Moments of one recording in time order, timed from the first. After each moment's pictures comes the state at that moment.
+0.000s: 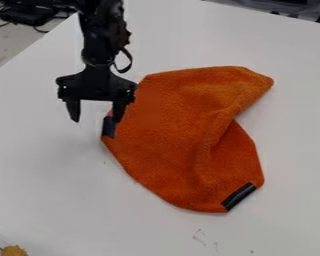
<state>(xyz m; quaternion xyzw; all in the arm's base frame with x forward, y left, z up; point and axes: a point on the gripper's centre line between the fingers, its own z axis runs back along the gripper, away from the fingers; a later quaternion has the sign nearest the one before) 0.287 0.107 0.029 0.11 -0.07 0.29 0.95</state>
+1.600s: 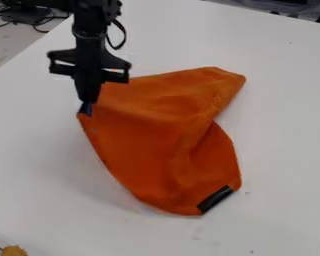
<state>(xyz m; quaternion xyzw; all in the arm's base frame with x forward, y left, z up) 0.287 0.119 0.082 0.12 -0.07 0.22 0.96</state>
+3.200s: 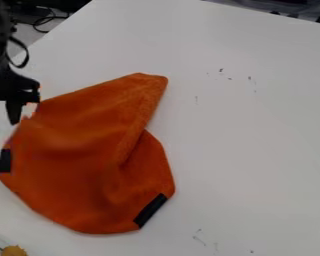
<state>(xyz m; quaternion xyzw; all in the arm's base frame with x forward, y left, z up) 0.202 0.177 0.089 0.16 -0.08 0.29 0.94</state>
